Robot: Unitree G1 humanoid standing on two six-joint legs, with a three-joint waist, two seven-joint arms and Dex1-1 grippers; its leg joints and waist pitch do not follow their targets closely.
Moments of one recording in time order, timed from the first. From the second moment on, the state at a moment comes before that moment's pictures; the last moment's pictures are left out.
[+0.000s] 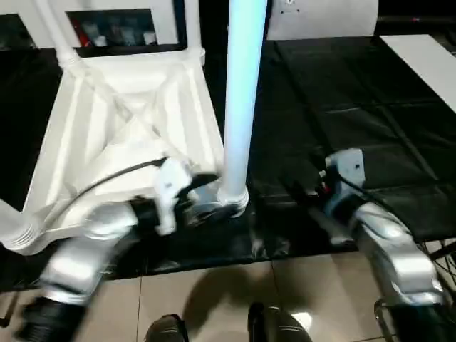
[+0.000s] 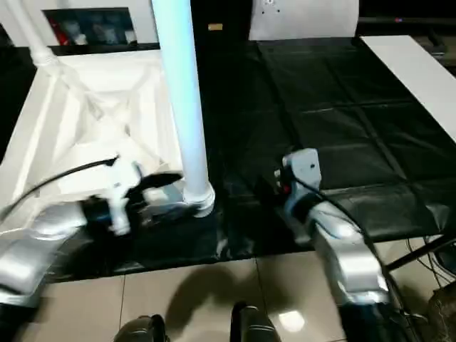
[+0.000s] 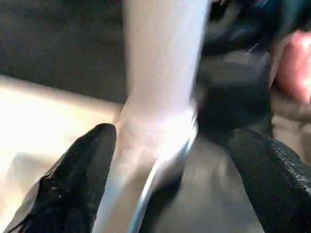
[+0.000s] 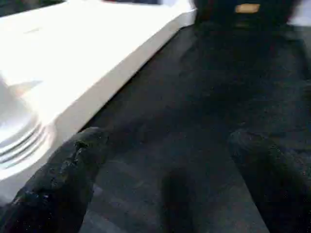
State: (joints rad) left arm -0.22 0.56 -0.16 -0.12 -0.32 0.36 -0.89; right arm -0.17 -0.35 0.05 -0.06 0.26 0.29 0.54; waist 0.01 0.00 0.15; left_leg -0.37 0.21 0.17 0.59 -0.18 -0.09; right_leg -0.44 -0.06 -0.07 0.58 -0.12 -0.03
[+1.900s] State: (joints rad) left arm -0.49 0.61 -0.36 0.29 -0.10 0.02 -1.28; right arm -0.39 -0.47 0.18 0.03 0.37 0.33 1.06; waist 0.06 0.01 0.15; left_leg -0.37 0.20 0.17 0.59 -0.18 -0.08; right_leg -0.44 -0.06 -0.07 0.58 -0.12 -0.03
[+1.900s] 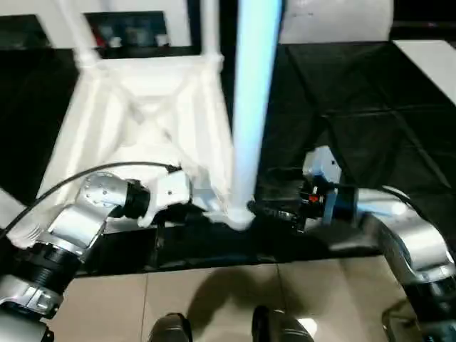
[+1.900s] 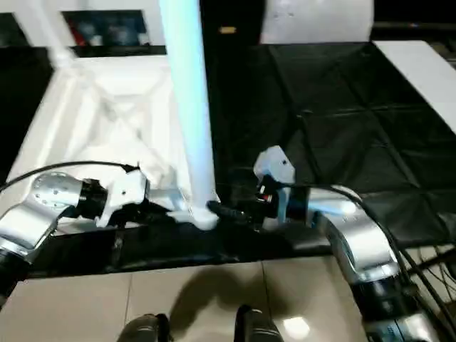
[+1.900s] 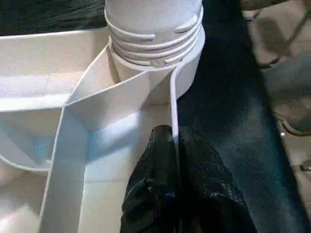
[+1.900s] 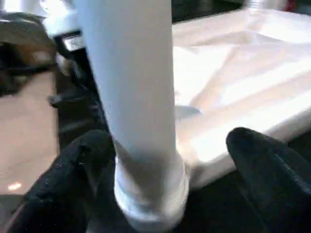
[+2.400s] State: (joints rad) left arm -0.57 0.57 -0.40 0.40 -0.08 -0.11 -1.39; right arm -0.52 -0.48 0.28 0.26 0.37 0.29 1.34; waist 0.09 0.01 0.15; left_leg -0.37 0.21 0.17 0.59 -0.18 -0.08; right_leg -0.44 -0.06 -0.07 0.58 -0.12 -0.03
